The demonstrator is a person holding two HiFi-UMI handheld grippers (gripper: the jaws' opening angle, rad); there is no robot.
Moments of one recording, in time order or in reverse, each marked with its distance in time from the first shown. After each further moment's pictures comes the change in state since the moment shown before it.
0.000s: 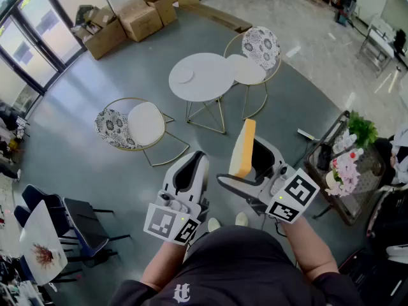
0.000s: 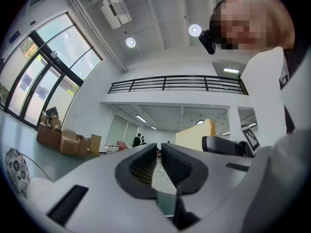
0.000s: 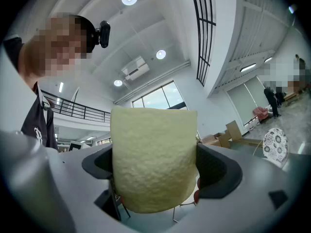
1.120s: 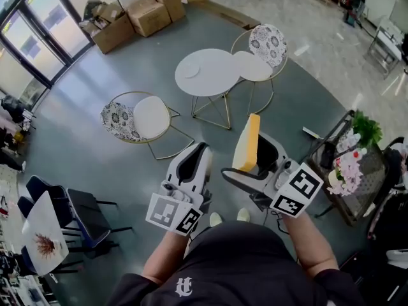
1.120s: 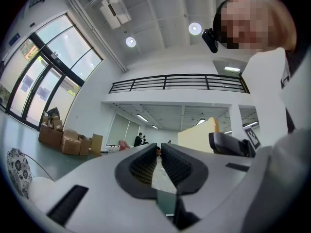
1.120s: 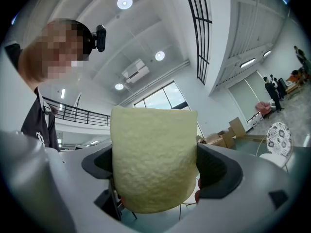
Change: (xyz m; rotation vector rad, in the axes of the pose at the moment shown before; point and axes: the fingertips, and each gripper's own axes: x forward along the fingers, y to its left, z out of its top) left arm -0.007 -0.014 -0.005 -0.014 0.027 0.011; right arm -0.020 0.012 -0.001 0.064 -0.010 0.022
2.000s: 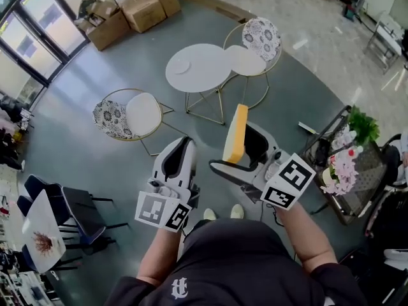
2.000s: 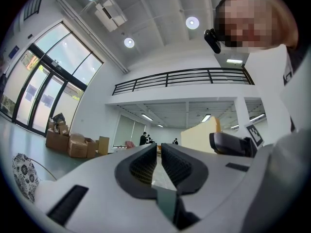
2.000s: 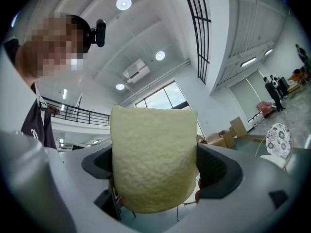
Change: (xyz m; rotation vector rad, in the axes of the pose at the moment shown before) left arm 0.028 -0.012 -0.014 0.049 0.019 0.075; right arm -0.023 -0.037 0.007 -0.002 0.014 0.016
